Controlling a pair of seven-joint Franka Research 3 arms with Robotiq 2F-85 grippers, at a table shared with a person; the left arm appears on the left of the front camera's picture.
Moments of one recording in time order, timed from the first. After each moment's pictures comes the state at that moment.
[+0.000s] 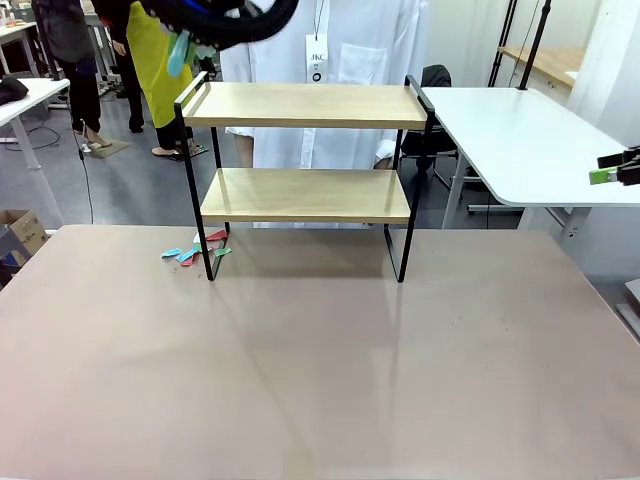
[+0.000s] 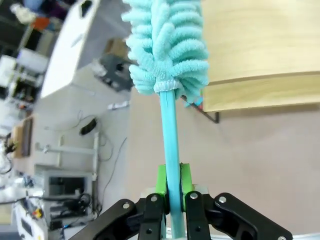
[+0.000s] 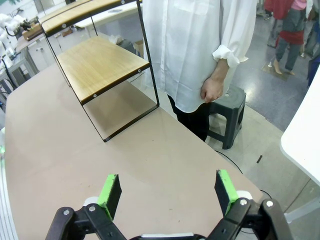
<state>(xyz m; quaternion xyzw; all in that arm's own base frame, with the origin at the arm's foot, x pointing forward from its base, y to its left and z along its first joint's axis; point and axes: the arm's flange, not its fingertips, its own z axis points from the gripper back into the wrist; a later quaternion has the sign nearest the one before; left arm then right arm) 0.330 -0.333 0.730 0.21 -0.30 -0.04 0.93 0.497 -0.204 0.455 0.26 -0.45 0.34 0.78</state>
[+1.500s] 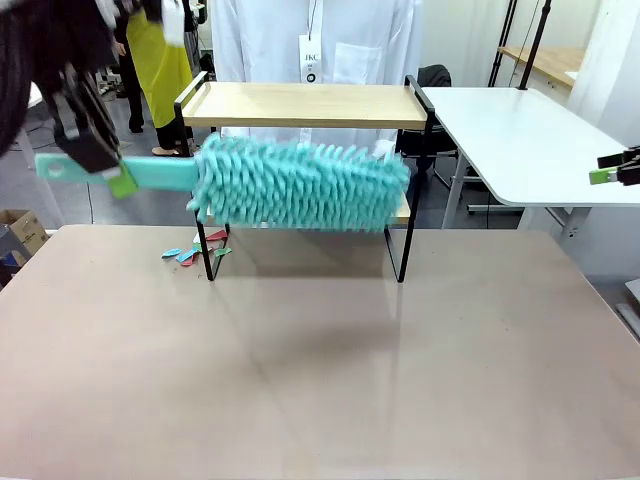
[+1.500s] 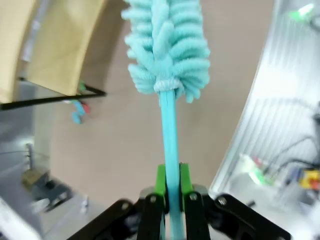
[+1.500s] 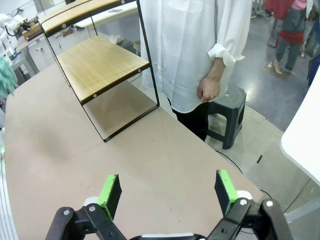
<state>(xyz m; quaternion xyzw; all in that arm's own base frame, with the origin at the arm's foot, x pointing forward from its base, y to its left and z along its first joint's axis) 0.279 -0.196 0.651 0.01 -0.11 -0.58 0.80 0.497 -0.204 0.455 0.26 -0.45 0.34 0.78</state>
